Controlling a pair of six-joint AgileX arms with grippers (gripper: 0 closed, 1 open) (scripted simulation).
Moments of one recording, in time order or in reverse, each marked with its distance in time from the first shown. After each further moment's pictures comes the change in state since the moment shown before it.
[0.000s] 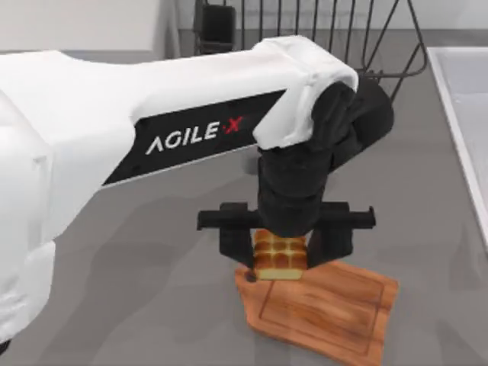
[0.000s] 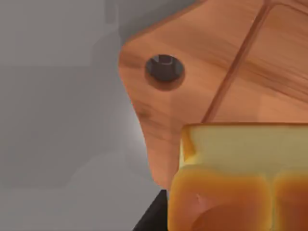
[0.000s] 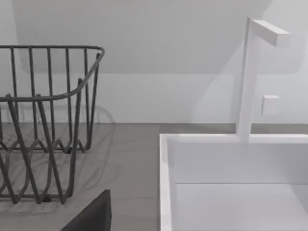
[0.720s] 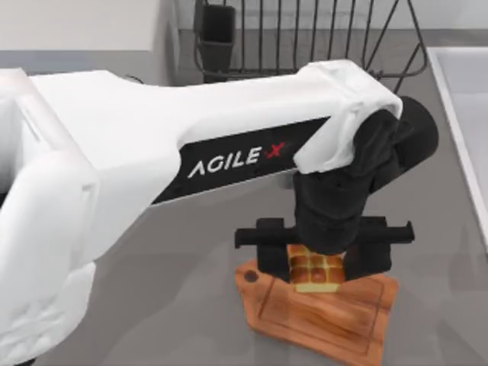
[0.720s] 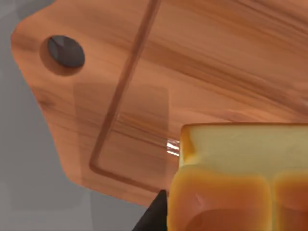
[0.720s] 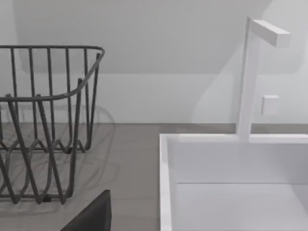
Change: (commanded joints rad) left arm -0.073 0.056 0.056 0.041 0.006 -0.071; right arm 0.000 0.000 0.000 0.000 0.000 0.000
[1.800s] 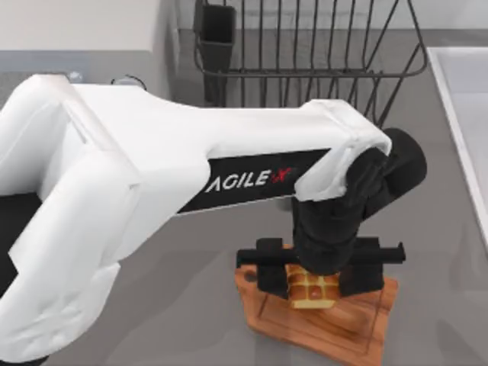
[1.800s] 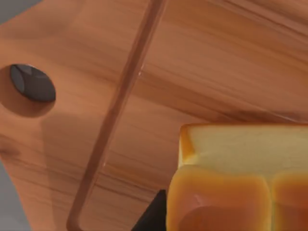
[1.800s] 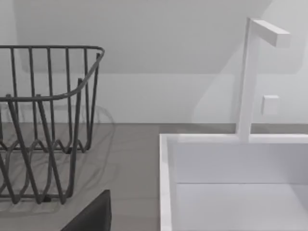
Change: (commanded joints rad) left arm -0.003 0.040 -0.102 0.142 0.001 0.001; right arm 0.000 0.000 0.000 0.000 0.000 0.000
